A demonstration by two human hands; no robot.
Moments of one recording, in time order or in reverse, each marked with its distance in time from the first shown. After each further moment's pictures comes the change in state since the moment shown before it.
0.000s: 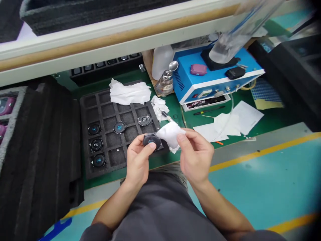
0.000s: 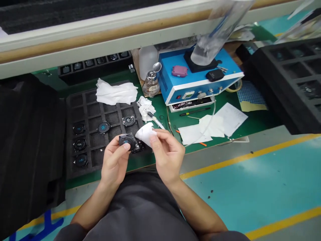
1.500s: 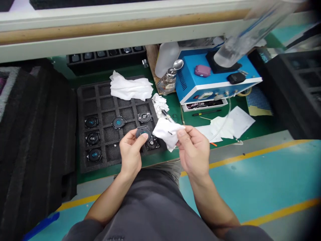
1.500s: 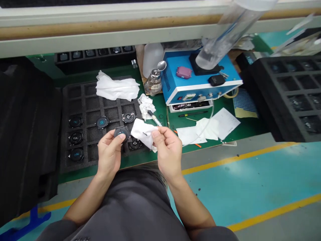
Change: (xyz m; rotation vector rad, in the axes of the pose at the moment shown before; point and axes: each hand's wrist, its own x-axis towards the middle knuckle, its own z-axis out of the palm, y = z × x) left_hand 0.017 -0.006 -0.011 0.024 0.188 0.105; right_hand 0.009 -0.007 -0.006 -0.083 -0.133 0.237
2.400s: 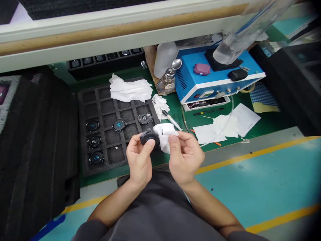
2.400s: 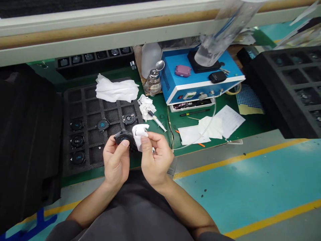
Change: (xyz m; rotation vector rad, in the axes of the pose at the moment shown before) left_hand -0.022 -0.006 0.015 -0.121 -0.001 0.033; right_hand -0.024 0.011 0.033 -0.147 0.205 -0.248
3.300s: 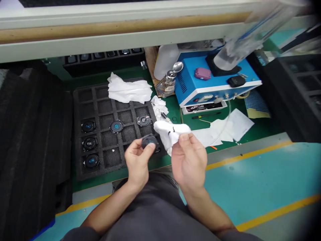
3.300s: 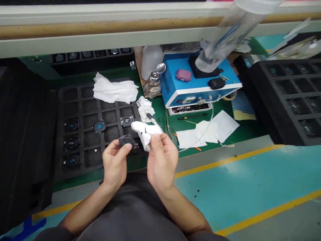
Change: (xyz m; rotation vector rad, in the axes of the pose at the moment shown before) left_hand 0.006 -0.013 -0.012 0.116 0.039 -0.024; right_hand 0.018 -0.009 0.000 0.473 -0.003 0.352
